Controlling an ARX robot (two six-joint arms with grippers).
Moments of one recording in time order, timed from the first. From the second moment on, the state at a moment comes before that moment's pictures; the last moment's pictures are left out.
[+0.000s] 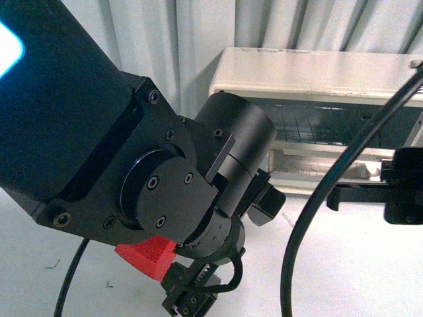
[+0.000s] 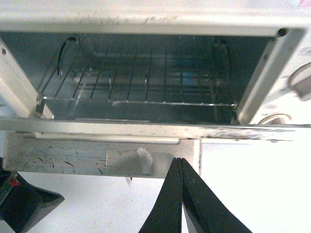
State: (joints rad) left arm -0.64 2.10 1.10 0.00 -0.06 -1.43; right arm 0.42 1.54 0.47 0.67 0.42 0.17
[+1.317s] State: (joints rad) left arm -0.64 2.10 1.10 0.00 -0.06 -1.43; right arm -0.19 0.01 0.01 0.03 -0.19 -0.01
